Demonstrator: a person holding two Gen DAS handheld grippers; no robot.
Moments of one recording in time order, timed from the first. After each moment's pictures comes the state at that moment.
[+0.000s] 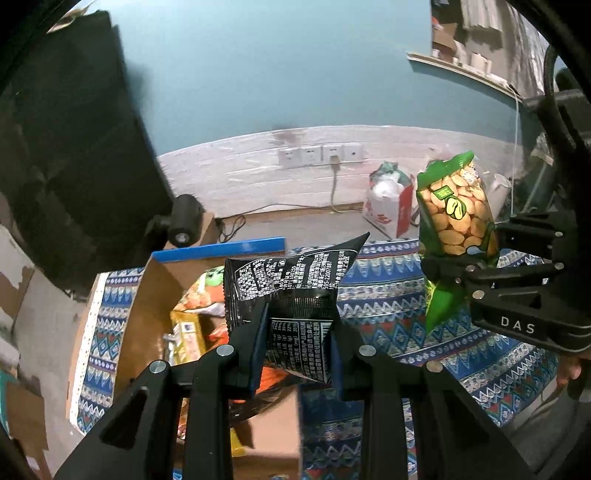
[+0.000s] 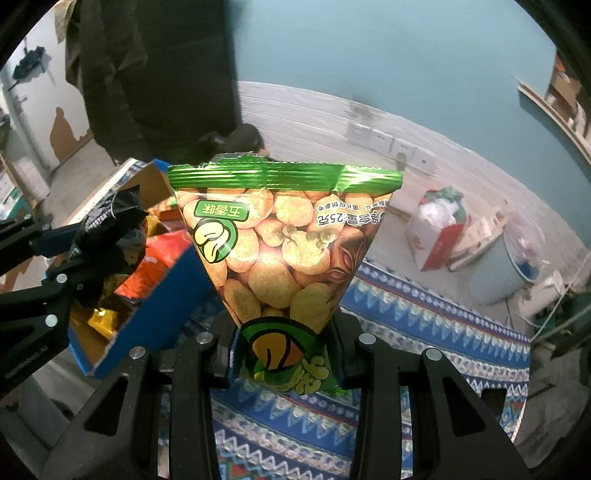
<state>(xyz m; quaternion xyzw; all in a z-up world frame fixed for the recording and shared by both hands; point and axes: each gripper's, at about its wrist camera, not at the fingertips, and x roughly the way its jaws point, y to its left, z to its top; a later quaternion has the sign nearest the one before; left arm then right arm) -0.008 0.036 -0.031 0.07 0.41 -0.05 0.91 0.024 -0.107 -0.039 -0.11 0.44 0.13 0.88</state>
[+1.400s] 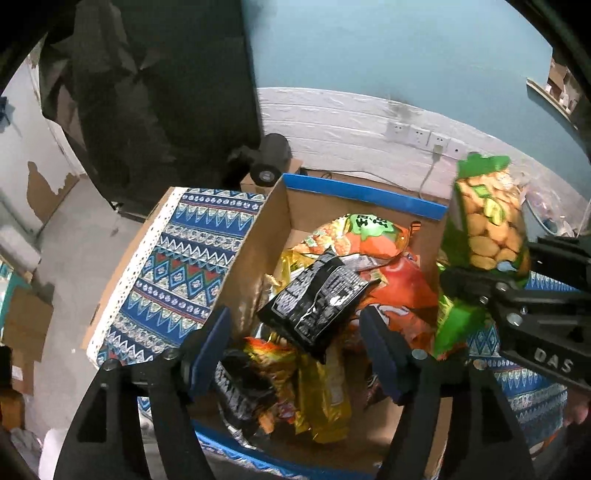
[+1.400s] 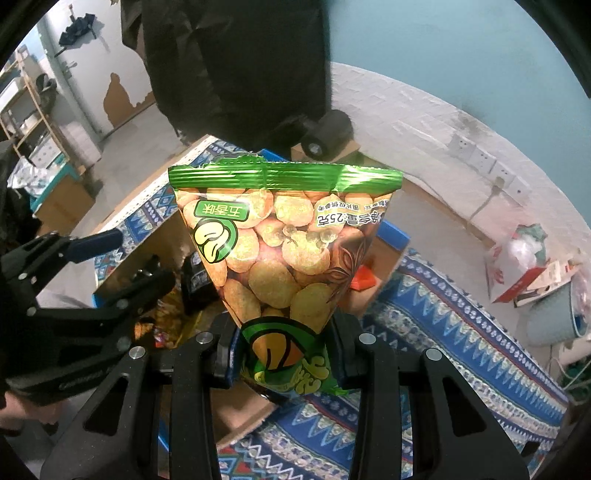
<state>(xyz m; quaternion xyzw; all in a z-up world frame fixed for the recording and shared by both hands) -0.005 0.177 -0.070 -0.02 0.47 0.09 0.88 0.069 0.043 -0.078 -0.13 0.48 0.25 0.83</state>
